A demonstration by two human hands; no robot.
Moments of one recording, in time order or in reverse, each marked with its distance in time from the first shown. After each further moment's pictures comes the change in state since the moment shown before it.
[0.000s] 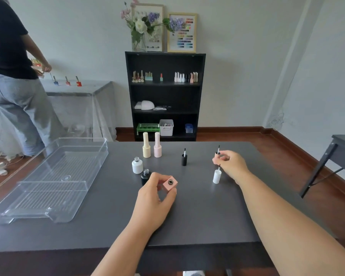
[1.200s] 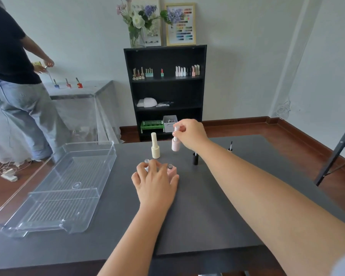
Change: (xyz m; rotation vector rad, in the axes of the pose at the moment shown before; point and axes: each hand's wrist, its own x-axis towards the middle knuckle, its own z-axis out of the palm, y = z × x) left_hand 0.052 -0.009 -0.007 0.950 0.093 -0.065; right_hand -0.001 -0.152 0.093 -0.074 -0.042 -0.381
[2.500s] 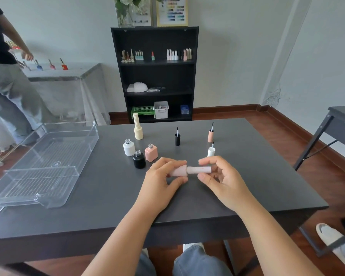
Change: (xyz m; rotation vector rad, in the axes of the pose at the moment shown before) left_hand -0.056 0.029 -0.001 -0.869 -0.104 0.345; right_hand -0.205 0.079 -0.077 0.383 -0.091 -0.039
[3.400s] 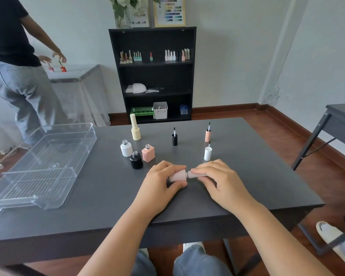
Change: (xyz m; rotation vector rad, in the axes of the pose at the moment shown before) left_hand -0.001 0.002 0.002 0.090 -0.133 -0.046; right_hand 0.003 0.011 -0.007 -0.555 0.043 -0.492
